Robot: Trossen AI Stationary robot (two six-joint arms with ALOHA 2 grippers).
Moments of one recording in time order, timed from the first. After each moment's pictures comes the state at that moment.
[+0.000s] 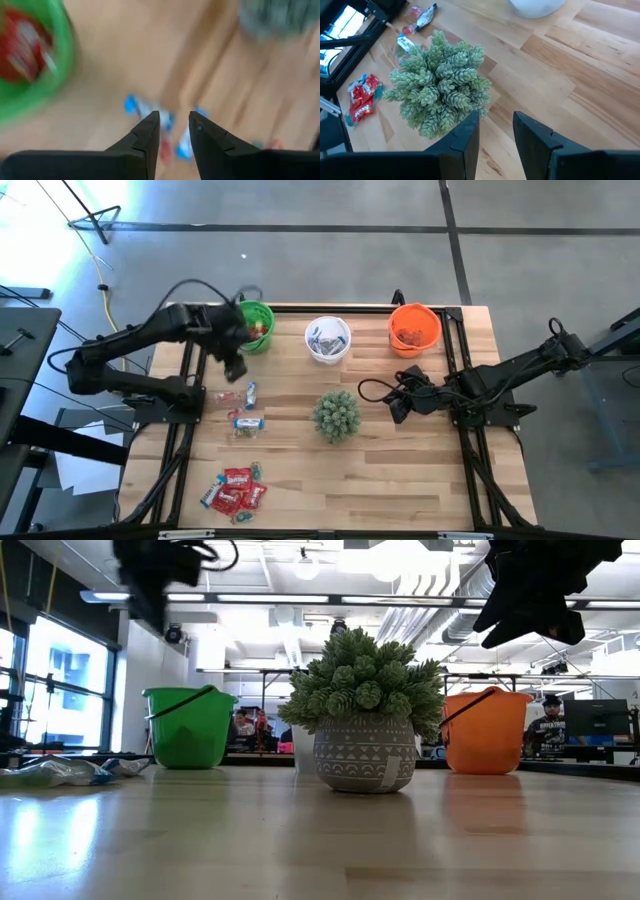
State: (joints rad) left arm 0.44 1.12 1.15 -1.25 0.18 -0.13; right arm 0.33 1.00 0.74 -0.56 0.44 1.11
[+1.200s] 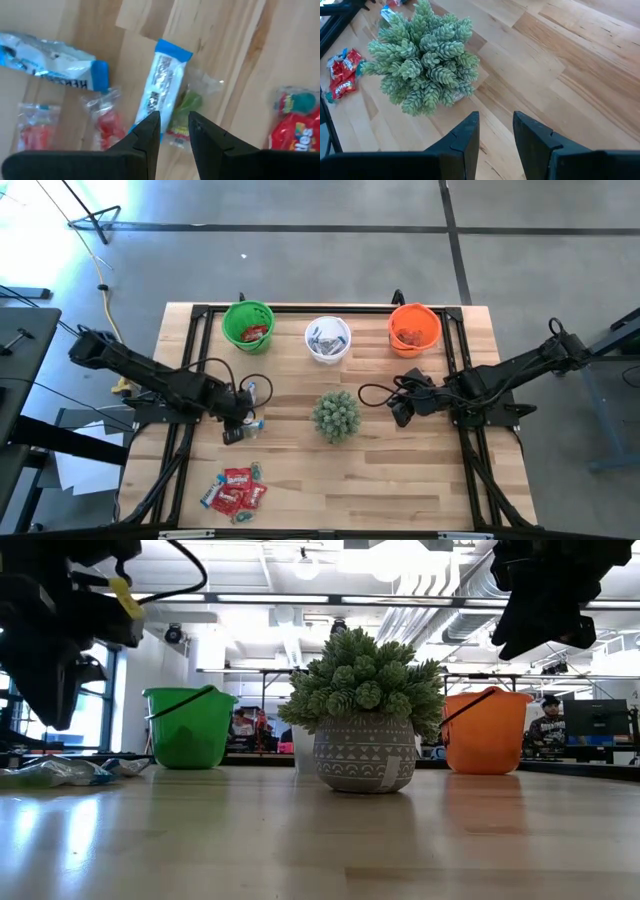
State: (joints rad) left arm -0.30 1.09 0.60 -0.78 -0.02 -0.62; right arm 0.33 1.00 0.74 -0.65 0.37 1.09
